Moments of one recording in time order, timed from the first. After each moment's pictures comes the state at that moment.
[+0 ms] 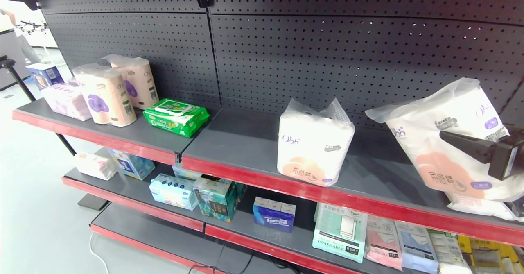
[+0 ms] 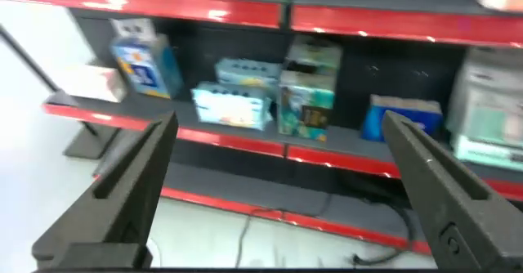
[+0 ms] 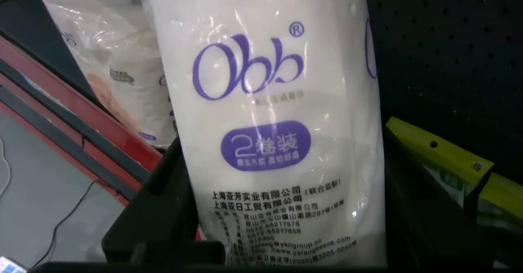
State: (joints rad) left arm -0.02 0.07 -0.06 0.09 0.01 0.05; right arm 0.04 1.16 -0.63 -0.32 0.19 -0.21
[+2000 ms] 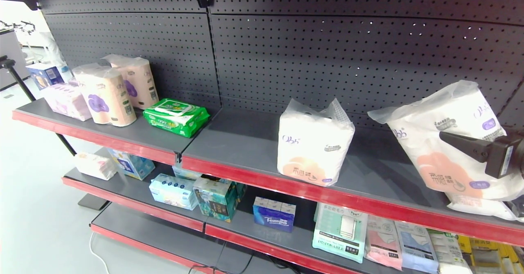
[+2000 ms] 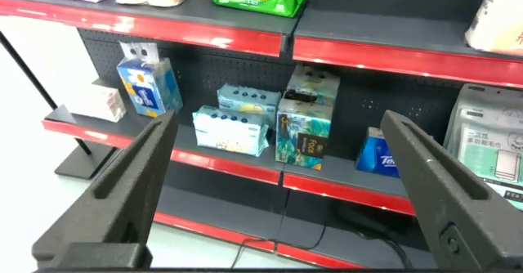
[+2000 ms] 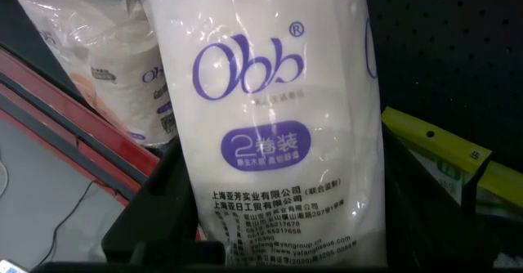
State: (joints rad) left arm 0.00 0.00 0.00 0.00 -0.03 0.00; right arm 0.01 1.19 -0.63 -0.33 0.19 -0.19
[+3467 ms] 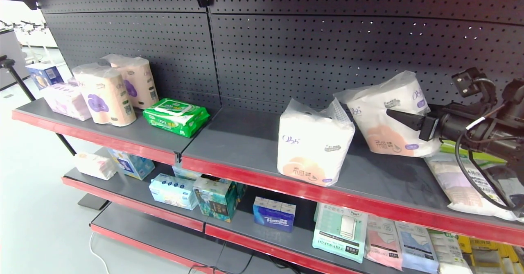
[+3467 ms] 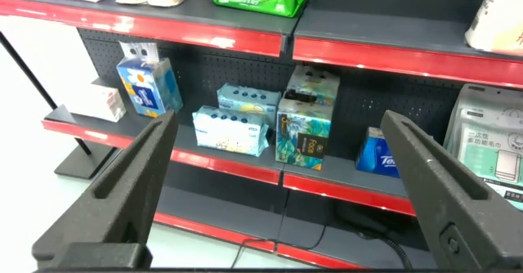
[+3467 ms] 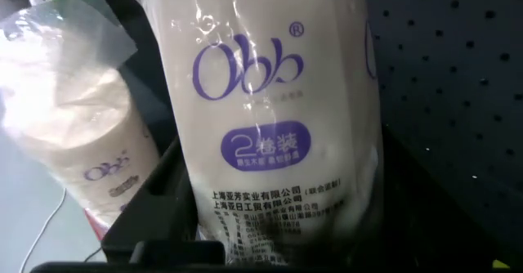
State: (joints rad) left arm 0.00 0.00 0.00 0.00 -0.03 0.00; right arm -0.09 1.74 -0.77 -0.87 0.57 -0.12
